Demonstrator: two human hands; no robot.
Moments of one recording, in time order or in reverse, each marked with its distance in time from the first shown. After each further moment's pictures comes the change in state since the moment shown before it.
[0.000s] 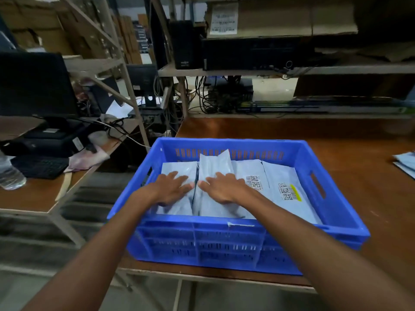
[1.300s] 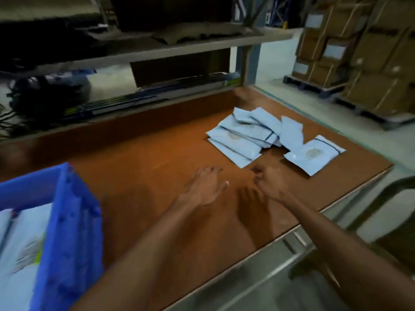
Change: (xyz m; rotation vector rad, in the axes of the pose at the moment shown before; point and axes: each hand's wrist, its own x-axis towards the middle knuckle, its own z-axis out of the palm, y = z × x) left_hand 0.148 0.650 -0.033 -0.238 0.186 0.642; right_hand -0.249 0.640 -0.003 0.375 0.575 0.594
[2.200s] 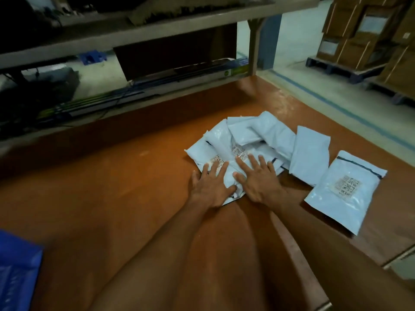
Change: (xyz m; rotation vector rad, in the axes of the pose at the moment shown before) left_hand 0.211 -0.005 0.083 0.187 -0.078 -0.186; right_hand 0.187 0.070 0.040 -0.392 -0.173 -0.135
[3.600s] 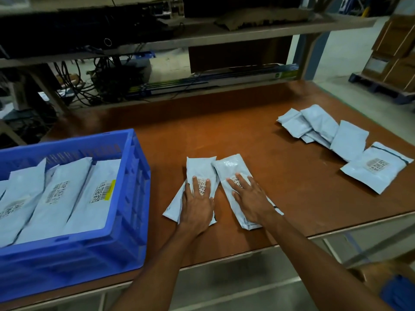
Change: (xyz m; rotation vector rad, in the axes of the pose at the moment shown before) left_hand -0.291 -0.140 0.065 0.010 0.146 -0.327; right_hand -0.174 -0.192 0.078 0.010 0.024 -0.351
